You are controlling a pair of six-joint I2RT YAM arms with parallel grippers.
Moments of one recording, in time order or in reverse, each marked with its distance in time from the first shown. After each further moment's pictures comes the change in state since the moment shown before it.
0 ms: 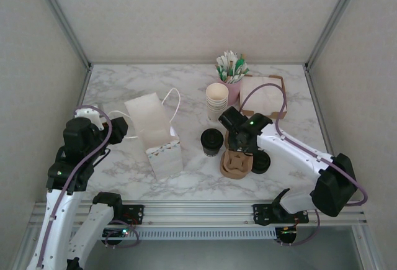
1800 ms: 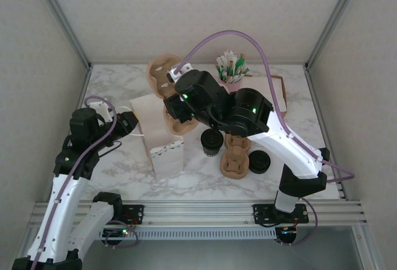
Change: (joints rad) left arm -0.011 0.100 -0.020 0.162 0.326 -0.259; right arm 0.467 0.385 1.297 -0.152 0.209 -0.486
